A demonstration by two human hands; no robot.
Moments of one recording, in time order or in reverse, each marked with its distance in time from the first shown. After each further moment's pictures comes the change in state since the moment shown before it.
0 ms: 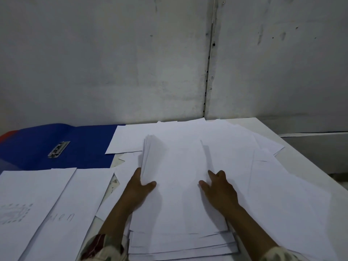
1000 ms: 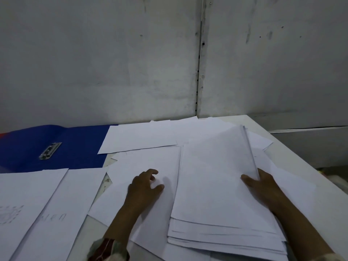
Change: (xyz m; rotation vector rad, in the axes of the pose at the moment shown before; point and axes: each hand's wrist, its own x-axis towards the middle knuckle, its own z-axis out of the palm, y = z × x) left_hand -0.006 0.007 0.028 0.501 0.005 0.123; right_hand -0.005 0.097 -0.065 0.724 0.143 0.236
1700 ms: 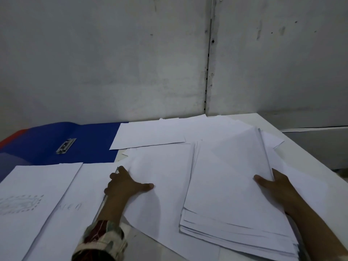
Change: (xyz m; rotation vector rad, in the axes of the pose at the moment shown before) left_hand -0.001 -0.034 -0.045 0.131 0.019 -0.454; right_hand -0.002 0.007 -0.008 0.052 0.017 -0.006
